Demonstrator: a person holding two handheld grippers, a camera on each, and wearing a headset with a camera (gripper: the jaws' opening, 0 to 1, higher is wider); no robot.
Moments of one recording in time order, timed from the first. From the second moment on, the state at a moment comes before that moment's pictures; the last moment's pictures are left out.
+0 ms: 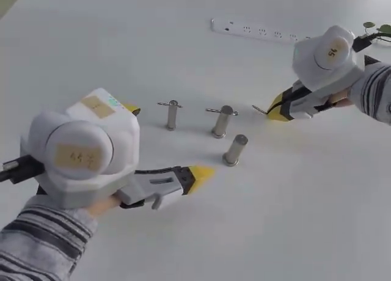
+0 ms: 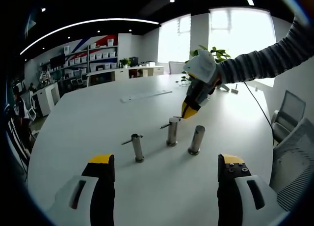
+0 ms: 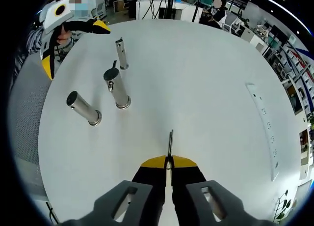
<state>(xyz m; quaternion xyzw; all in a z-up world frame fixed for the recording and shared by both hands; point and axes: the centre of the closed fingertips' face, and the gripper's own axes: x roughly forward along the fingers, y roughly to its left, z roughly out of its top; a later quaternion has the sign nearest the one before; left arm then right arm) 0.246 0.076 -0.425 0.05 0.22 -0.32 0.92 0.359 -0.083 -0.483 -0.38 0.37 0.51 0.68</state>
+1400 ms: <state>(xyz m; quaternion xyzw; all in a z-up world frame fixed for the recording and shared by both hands) 0.247 0.031 -0.382 -0.15 0.24 -0.39 0.88 0.250 -0.004 -0.401 -0.46 0.16 0.59 0.65</state>
